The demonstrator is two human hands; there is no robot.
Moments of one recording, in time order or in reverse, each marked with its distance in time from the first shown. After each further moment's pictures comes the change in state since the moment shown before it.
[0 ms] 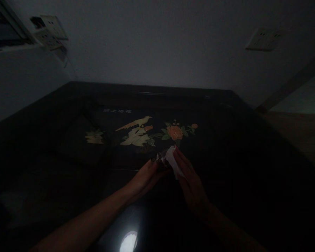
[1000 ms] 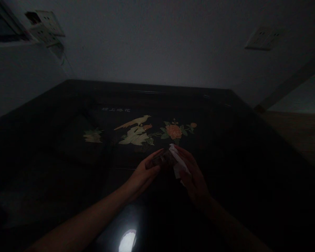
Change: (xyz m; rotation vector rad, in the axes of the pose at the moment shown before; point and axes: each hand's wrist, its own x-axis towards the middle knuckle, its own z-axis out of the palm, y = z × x) left_hand 0.000 0.009 0.005 0.017 0.061 -0.013; right_hand 0.009 0.003 -0.013 0.089 -0.010 0.000
